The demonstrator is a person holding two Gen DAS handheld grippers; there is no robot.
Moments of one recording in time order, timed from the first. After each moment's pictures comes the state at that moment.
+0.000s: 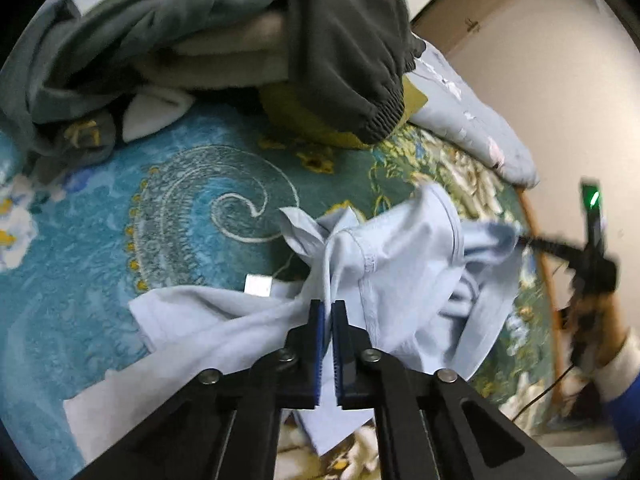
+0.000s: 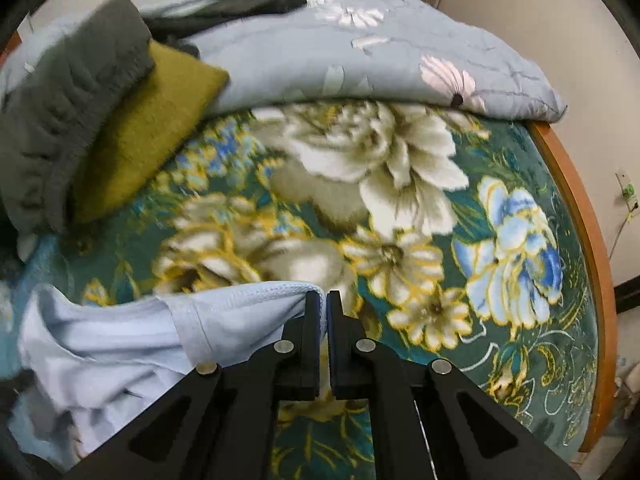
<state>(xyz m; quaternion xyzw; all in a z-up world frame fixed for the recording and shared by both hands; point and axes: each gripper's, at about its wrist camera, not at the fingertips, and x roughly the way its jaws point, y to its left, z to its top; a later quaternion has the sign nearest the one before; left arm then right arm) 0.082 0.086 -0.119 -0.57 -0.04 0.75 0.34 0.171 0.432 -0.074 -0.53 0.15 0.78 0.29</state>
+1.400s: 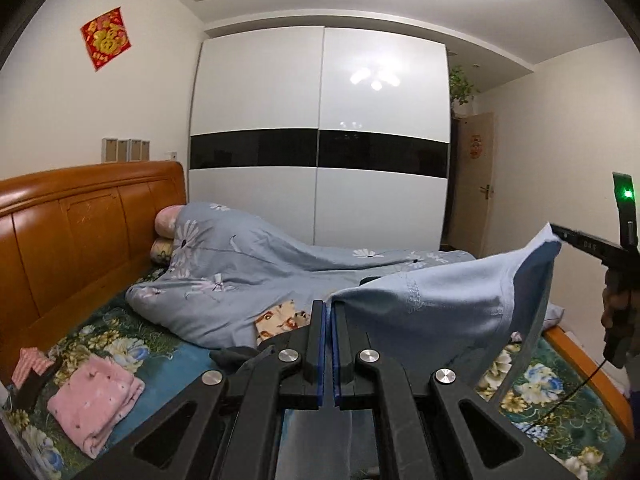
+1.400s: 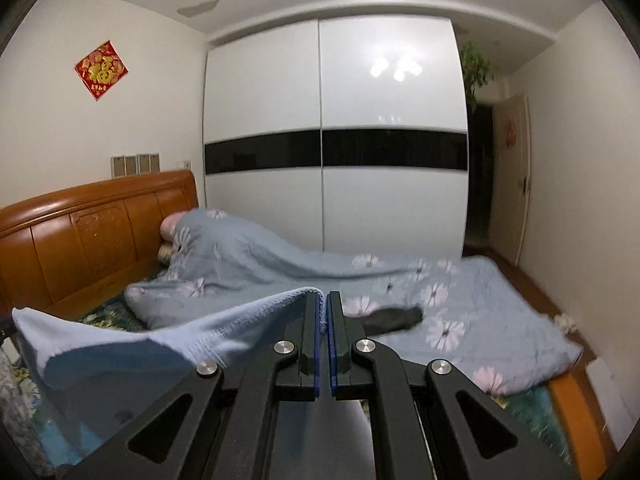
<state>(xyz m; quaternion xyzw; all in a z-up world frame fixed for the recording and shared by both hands) 0.249 -0.075 0.244 -0.15 0.00 0.97 0.21 0.273 0.273 0.280 -0.13 0.01 0.99 0.12</state>
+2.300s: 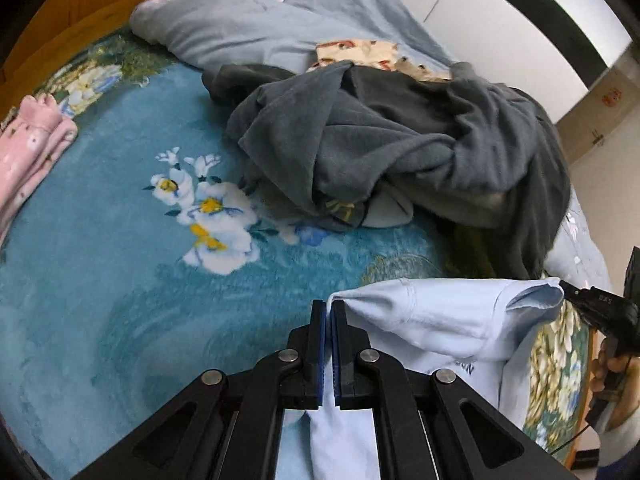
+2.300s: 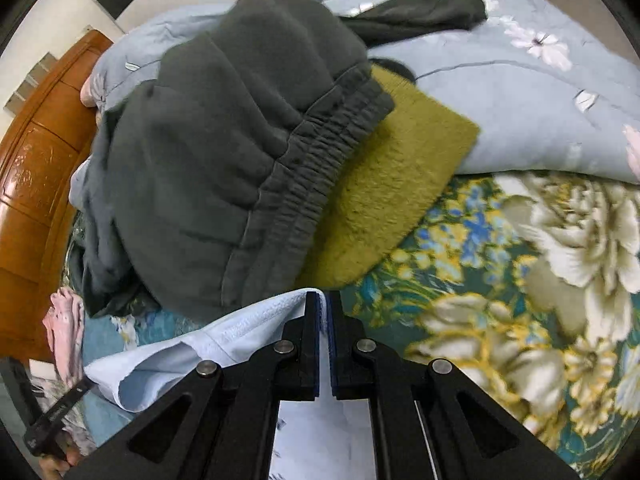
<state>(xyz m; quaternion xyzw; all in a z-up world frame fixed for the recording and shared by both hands) 0.007 -0.049 -0.077 -0.56 -0.13 0.81 0.07 -0.003 0.369 -0.089 -0.53 0.25 0.81 0.06</state>
